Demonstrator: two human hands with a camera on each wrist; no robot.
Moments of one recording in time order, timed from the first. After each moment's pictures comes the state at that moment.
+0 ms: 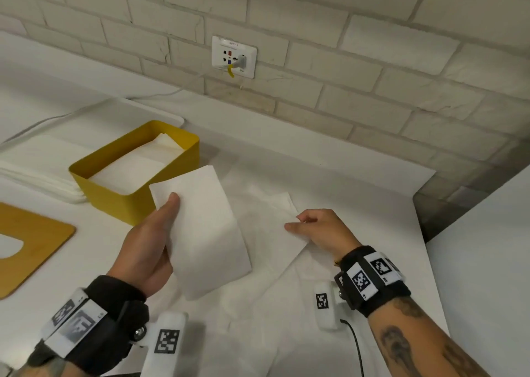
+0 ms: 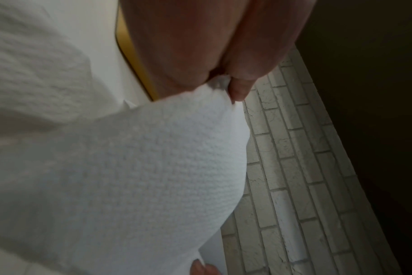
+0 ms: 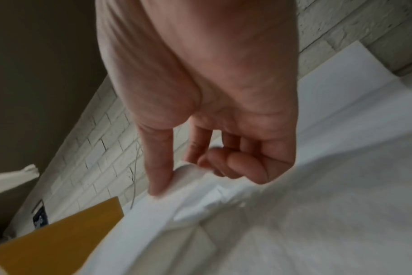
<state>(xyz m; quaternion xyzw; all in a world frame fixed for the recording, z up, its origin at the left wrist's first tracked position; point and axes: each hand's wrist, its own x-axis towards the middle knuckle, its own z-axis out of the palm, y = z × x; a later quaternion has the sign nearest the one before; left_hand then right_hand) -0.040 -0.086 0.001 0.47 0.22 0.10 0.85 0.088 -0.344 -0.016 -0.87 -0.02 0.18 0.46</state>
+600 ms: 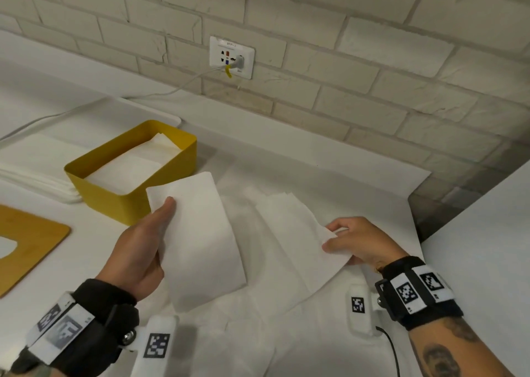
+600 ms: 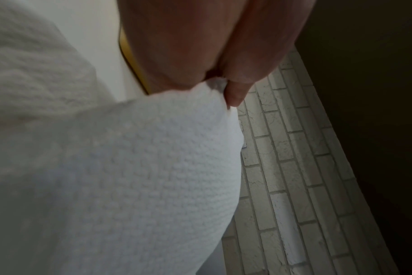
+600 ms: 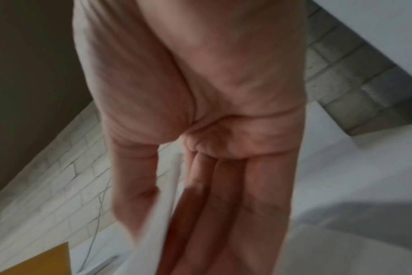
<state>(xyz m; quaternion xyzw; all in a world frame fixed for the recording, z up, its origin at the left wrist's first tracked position) -0.041 -0.079 -0.004 0.47 0.24 0.08 0.84 0.083 -0.403 0.006 -0.88 0.02 0.23 0.42</state>
